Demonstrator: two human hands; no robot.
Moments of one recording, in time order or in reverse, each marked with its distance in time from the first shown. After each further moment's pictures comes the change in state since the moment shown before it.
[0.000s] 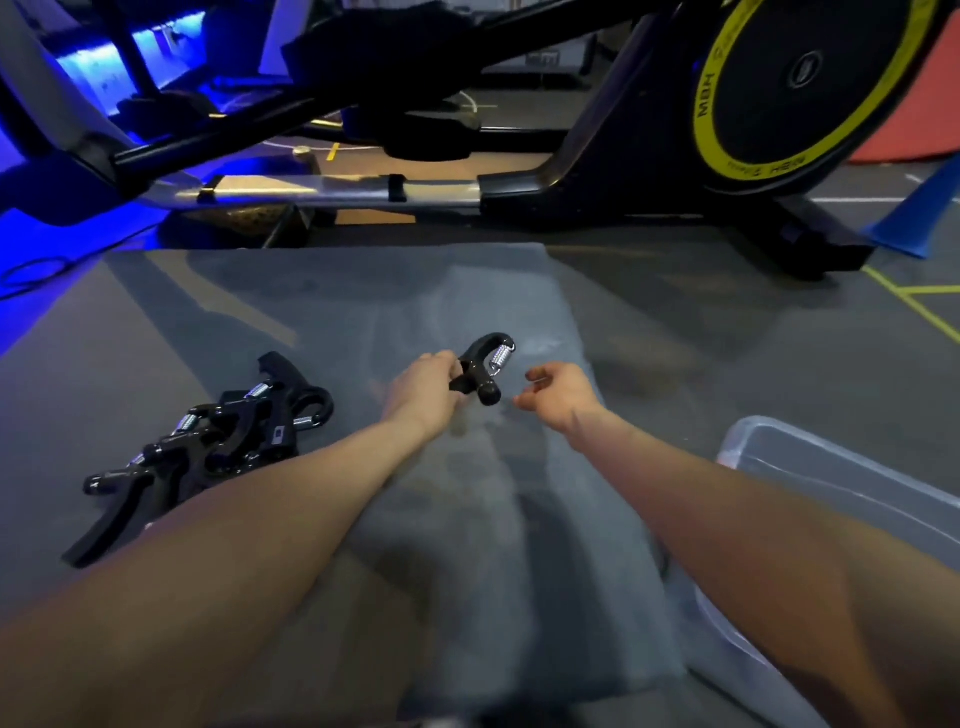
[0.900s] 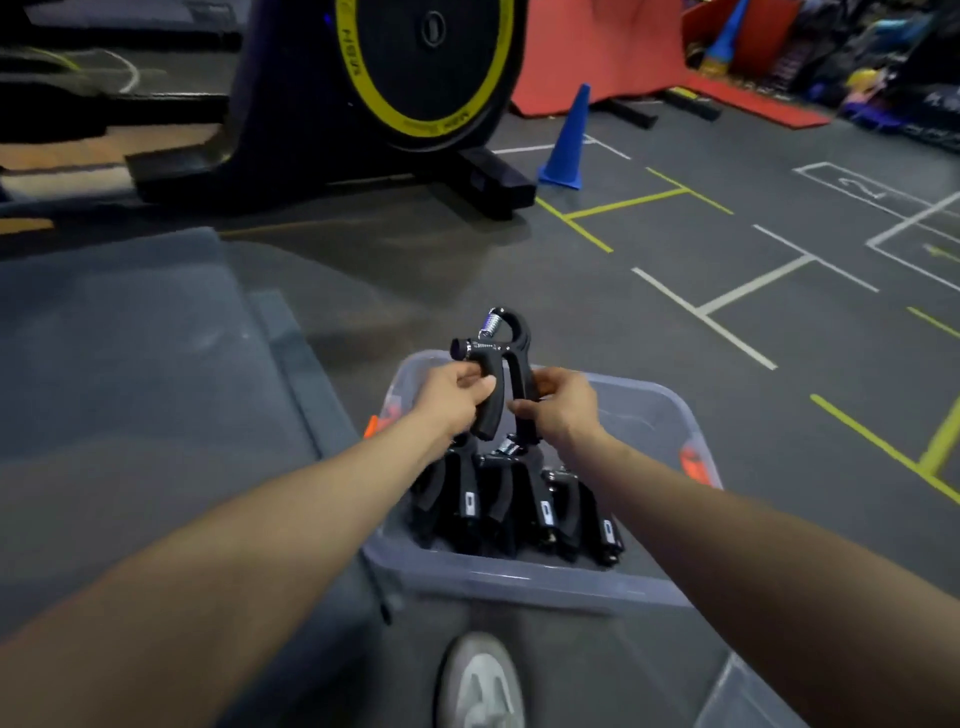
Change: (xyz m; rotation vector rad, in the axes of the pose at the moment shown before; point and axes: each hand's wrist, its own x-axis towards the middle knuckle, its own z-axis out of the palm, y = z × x) left_hand -0.085 0.291 0.196 -0.952 -0.569 0.029; right_hand -0.138 0.171 -0.262 0.147 0.556 0.186
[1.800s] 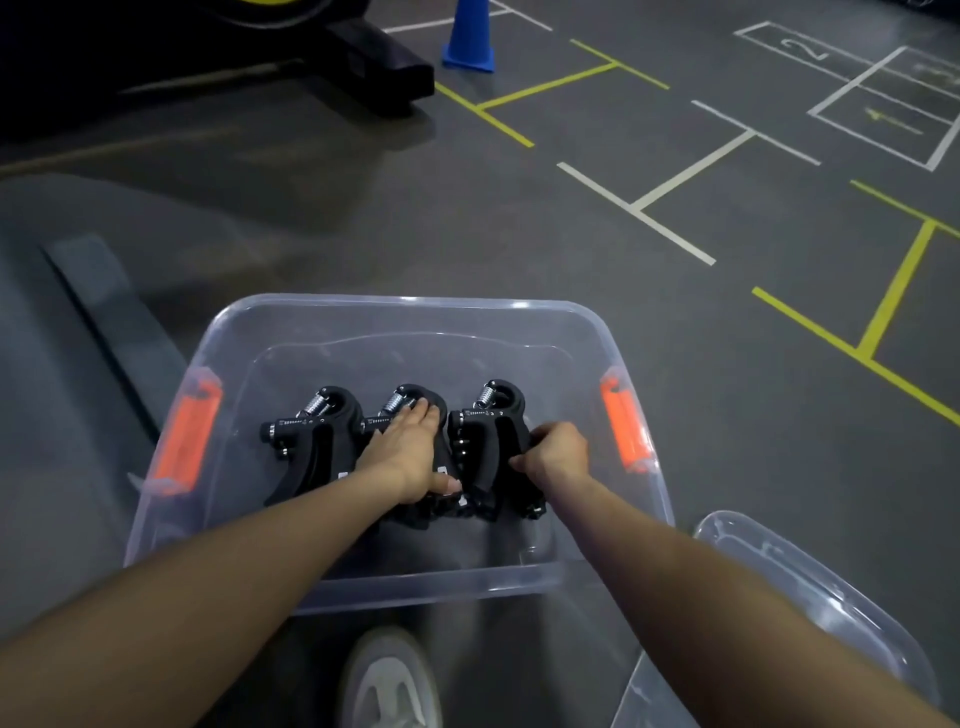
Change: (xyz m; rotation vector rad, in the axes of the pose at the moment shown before) left_hand 0.036 -0.116 0.085 1.331 -0.446 0.015; right_hand 0.031 0.177 -0.054 -0.197 0.105 0.509
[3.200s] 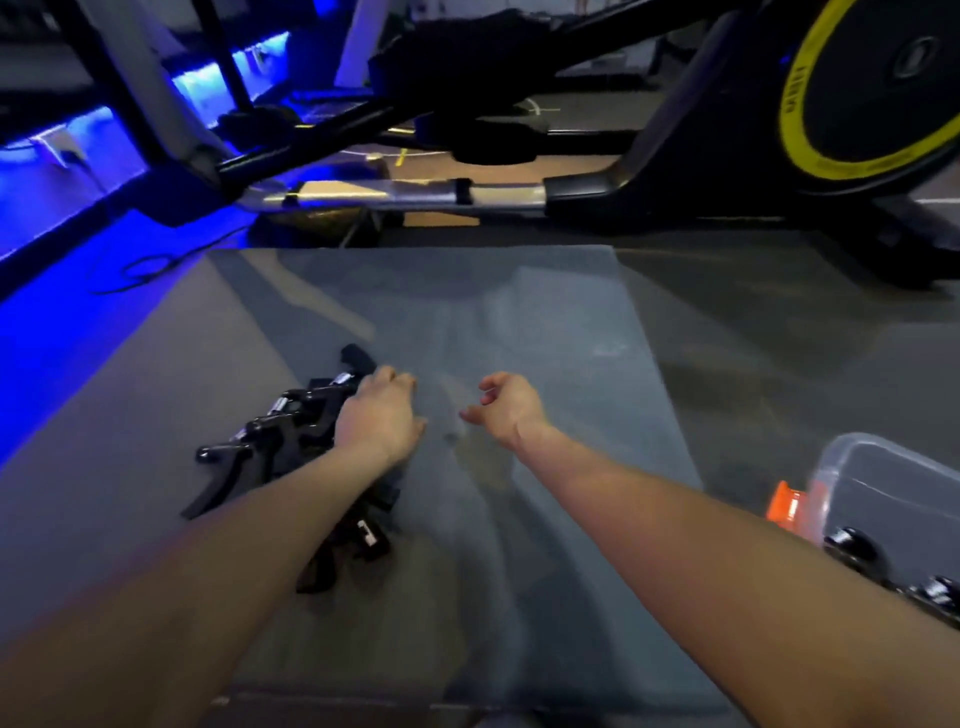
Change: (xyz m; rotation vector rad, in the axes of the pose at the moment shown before) left_hand -0.374 -0.392 -0.105 -0.183 0.694 -0.822; right_hand -0.377 -0.269 0.357 -0.203 -0.695 -0.852
